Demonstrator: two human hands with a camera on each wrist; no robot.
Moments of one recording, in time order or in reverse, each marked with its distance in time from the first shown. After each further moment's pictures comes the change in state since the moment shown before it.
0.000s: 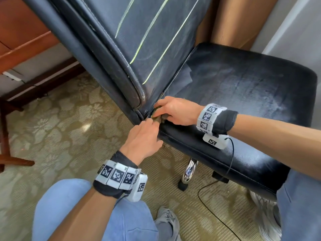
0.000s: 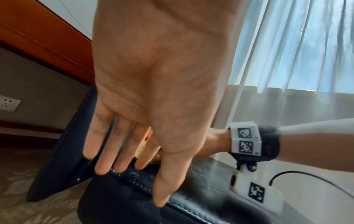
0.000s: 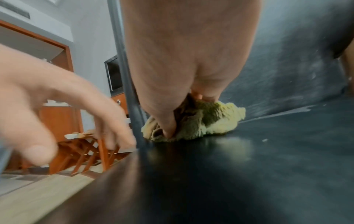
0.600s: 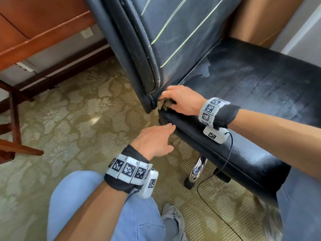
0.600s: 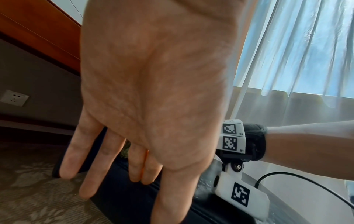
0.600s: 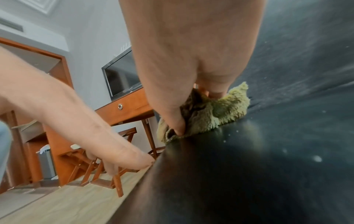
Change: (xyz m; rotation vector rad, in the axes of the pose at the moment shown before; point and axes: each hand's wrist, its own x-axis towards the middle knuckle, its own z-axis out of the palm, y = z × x) left_hand -0.009 -0.016 0.000 -0.079 -0.237 0.087; right_hand 0.041 -0.002 -0.001 0.047 0.049 0.203
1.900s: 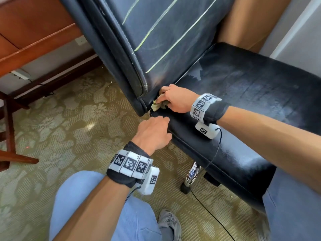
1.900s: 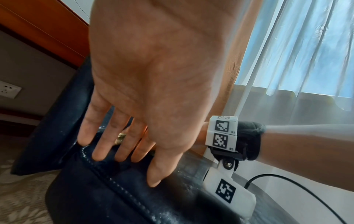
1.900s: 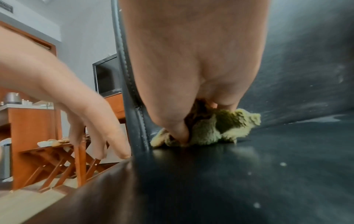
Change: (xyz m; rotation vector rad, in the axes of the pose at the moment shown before) left_hand 0.027 0.025 -0.026 0.067 0.155 -0.107; right_hand 0.016 0.028 -0.009 -0.162 -0.130 0.004
